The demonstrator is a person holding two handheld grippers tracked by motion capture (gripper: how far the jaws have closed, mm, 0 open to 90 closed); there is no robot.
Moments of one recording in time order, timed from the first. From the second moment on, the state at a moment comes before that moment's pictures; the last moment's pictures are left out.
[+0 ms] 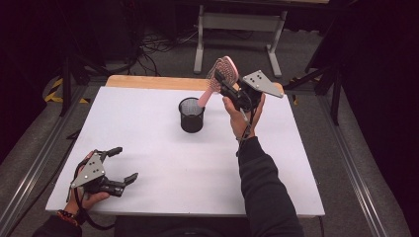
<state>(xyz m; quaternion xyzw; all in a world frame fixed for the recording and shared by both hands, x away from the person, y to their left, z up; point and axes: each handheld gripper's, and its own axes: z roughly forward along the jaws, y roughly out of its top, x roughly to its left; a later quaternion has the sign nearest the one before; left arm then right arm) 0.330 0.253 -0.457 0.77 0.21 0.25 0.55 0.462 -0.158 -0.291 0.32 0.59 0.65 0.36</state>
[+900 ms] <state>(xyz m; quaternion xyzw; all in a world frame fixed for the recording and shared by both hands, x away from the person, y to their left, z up) 0.329 0.254 -0.458 0.77 0.21 0.25 0.55 0.494 -0.135 -0.327 0.35 0.60 0.64 0.32</state>
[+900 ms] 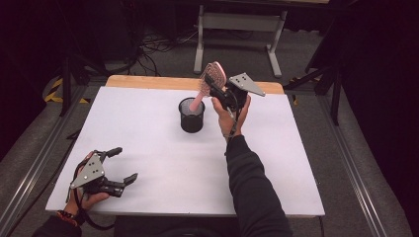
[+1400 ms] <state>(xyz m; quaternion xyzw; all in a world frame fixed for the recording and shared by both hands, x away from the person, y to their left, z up) 0.328 0.254 -0.458 0.77 0.21 0.25 0.54 0.497 -0.124 -0.356 0.36 0.62 0.63 0.30</state>
